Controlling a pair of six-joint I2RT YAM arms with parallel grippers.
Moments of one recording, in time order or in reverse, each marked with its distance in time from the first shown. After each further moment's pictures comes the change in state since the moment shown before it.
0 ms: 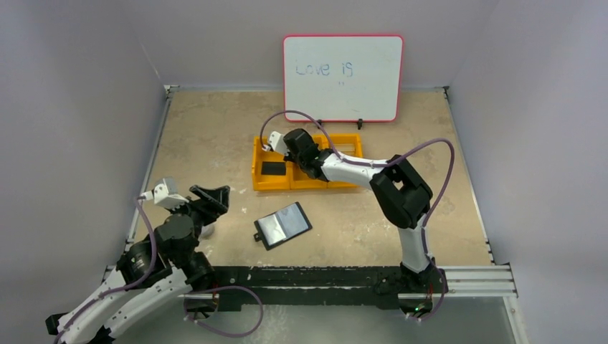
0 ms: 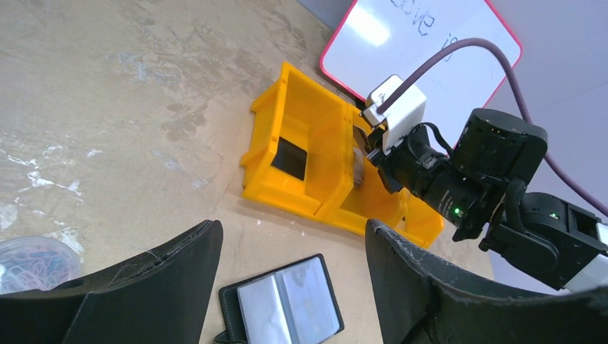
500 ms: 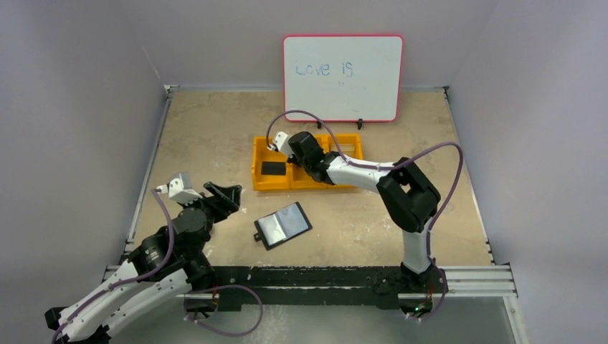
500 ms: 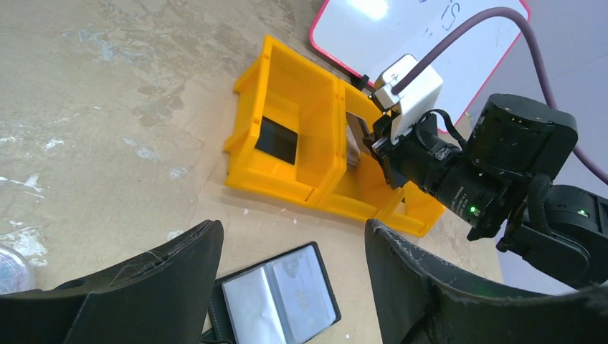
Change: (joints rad) left arm 0.000 0.107 -0.037 0.114 0.056 0.009; right arm -0.010 -0.070 -0.088 0.006 -0.021 0.125
